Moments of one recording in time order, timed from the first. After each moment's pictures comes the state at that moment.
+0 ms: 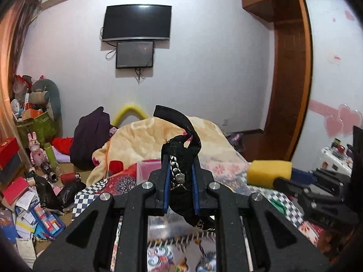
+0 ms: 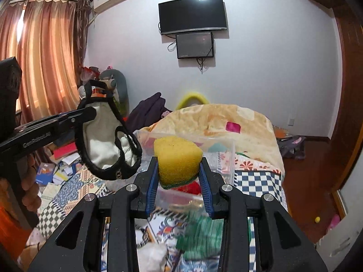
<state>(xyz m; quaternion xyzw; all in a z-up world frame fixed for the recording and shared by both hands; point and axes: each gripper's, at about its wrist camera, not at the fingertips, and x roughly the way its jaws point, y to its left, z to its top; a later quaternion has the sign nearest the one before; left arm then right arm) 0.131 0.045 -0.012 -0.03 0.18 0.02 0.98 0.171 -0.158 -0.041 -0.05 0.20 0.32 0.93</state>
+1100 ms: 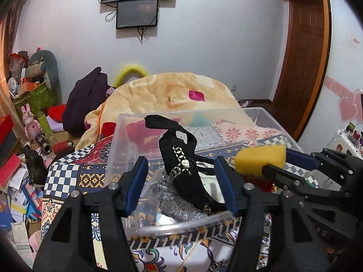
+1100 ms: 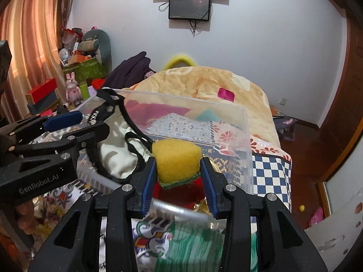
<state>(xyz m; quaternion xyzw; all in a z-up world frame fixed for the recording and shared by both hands) 0.200 0.039 -0.092 -0.04 0.30 0.03 0.95 0.218 -0.126 -0.079 -0.12 0.30 0.27 0.91</state>
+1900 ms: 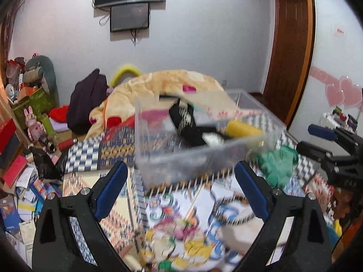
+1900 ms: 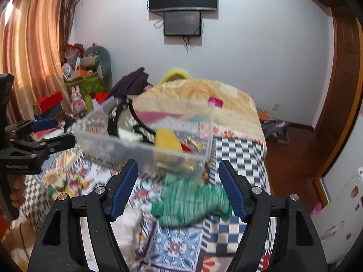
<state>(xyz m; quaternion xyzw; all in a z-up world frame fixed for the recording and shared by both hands) 0.113 0.053 -0.092 -0.02 0.31 0.00 0.95 0.162 -0.174 -0.074 -0.09 0.27 0.26 0.92</state>
